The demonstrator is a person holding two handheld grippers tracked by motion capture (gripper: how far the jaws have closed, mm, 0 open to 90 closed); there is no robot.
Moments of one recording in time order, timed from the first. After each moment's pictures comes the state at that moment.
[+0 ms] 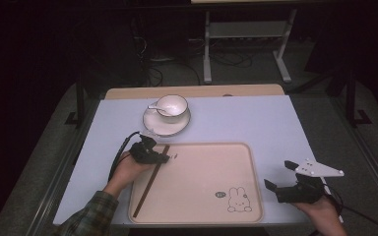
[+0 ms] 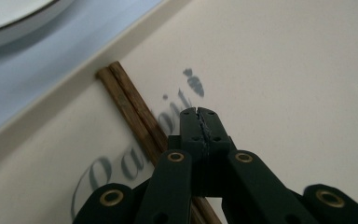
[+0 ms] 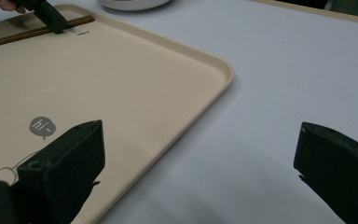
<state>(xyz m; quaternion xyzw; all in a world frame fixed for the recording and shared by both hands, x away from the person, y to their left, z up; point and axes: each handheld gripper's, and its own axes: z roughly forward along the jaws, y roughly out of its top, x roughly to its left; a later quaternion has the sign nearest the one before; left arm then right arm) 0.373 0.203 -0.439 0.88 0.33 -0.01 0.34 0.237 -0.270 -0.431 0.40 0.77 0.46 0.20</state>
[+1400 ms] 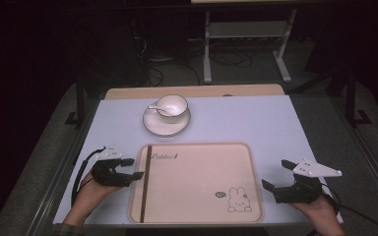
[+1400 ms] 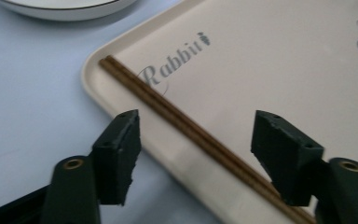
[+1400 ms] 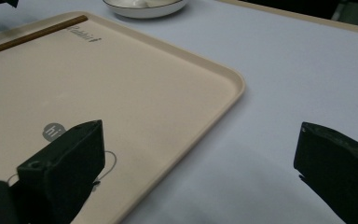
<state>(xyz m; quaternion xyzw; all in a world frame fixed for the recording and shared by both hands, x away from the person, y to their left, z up) 0.290 0.283 -0.415 0.85 0.34 0.11 0.39 0.237 -0.263 -0.428 0.38 0.77 0.47 0.20</state>
